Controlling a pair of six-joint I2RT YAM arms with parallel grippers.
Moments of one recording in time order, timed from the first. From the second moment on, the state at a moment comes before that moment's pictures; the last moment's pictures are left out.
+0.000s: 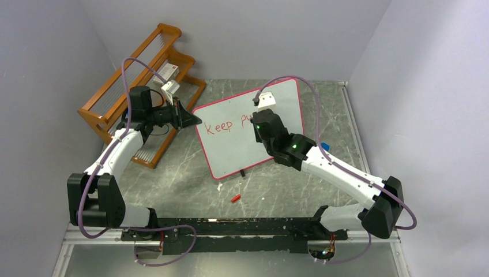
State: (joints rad) left arm -0.07 1.37 0.99 -0.10 1.01 -0.17; right arm 0.88 1.28 1.12 -0.36 0.60 0.20
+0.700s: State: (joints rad) left arm -0.07 1.37 0.99 -0.10 1.01 -0.17; right arm 0.87 1.29 1.12 -0.35 0.59 0.20
